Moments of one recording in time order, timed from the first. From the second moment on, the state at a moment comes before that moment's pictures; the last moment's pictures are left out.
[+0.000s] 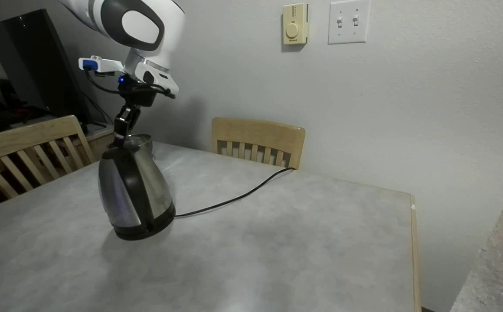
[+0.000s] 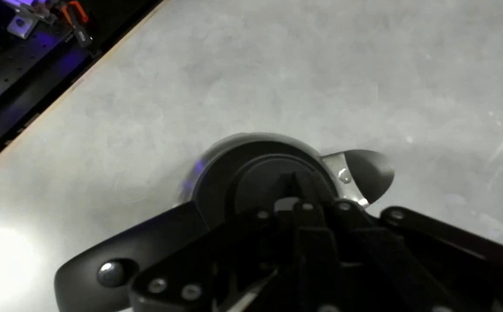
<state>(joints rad) 0.06 0.52 -0.05 -1.52 0.39 1.60 0.75</state>
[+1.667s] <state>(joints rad) 0.11 0.51 -0.03 -1.44 0.24 1.49 1.09</state>
